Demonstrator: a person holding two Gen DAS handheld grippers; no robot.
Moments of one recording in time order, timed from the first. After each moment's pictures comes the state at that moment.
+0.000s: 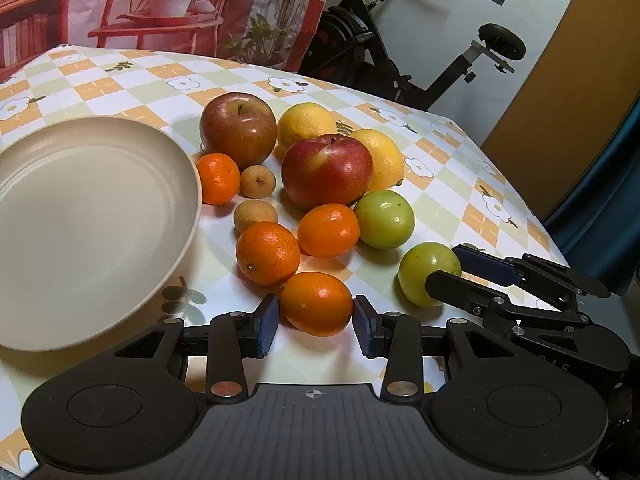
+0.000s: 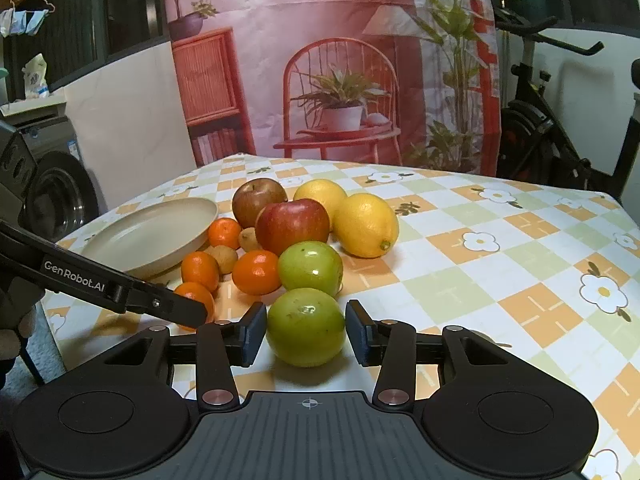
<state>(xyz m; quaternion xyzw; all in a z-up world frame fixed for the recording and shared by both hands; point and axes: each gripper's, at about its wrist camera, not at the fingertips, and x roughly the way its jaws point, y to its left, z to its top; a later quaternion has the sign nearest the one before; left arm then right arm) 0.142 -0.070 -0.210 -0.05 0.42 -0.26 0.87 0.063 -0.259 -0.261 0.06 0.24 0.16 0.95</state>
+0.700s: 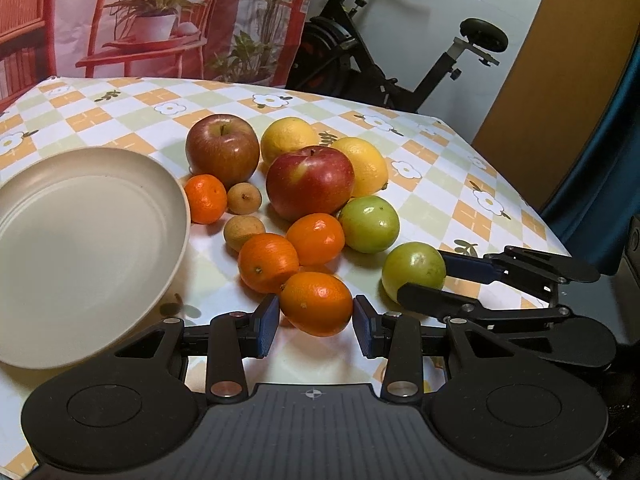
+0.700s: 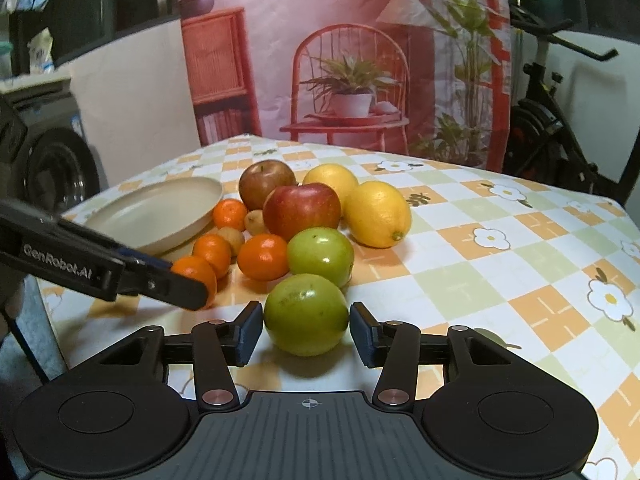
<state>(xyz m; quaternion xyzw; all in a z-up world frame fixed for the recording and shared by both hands) 0.130 -0.075 -0.202 -0.01 0.39 -0.27 0.88 0.069 -0.247 -0.264 0.02 0.26 0.16 0.95</state>
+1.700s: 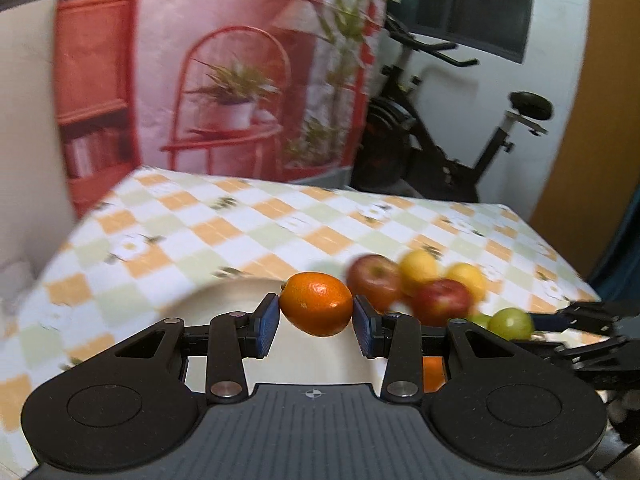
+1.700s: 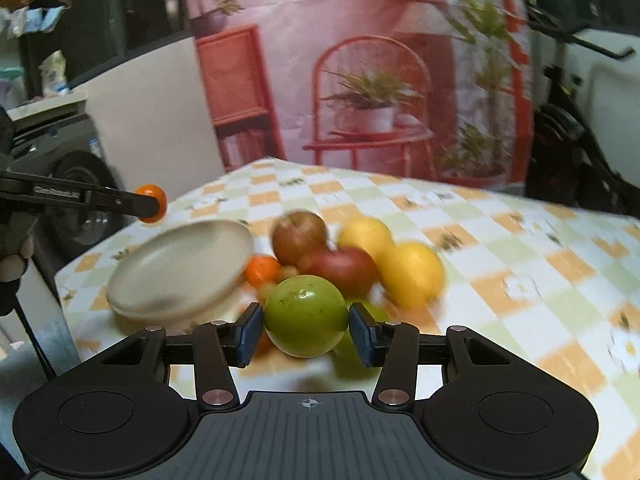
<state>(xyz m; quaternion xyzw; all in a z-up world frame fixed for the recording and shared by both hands) 0.165 0.027 -0.126 0.00 0.29 -0.18 0.94 0.097 -0.231 -0.211 0.04 0.26 0.21 0.94</state>
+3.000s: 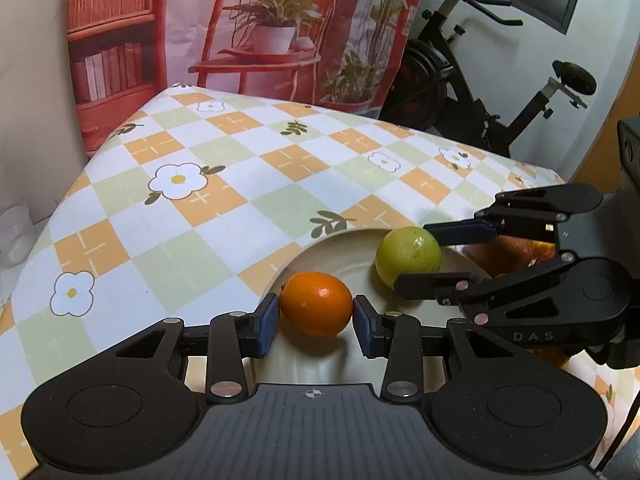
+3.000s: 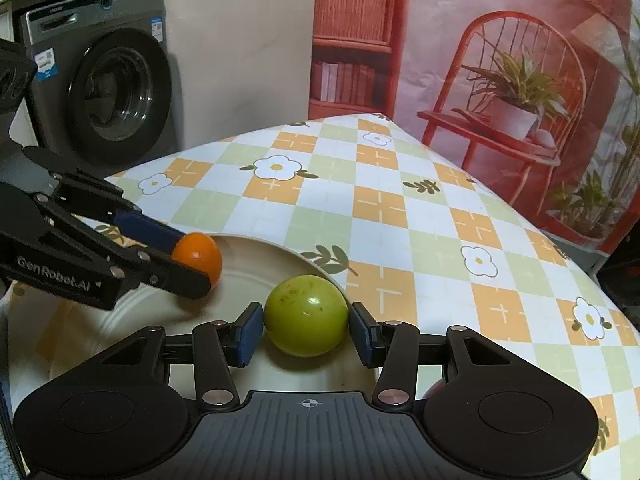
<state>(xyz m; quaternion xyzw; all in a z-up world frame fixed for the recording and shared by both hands) 0.241 0.095 -0.186 -0.01 0.39 -0.18 0.90 0.274 -0.040 -0.217 -0.13 0.33 0.29 0.89</state>
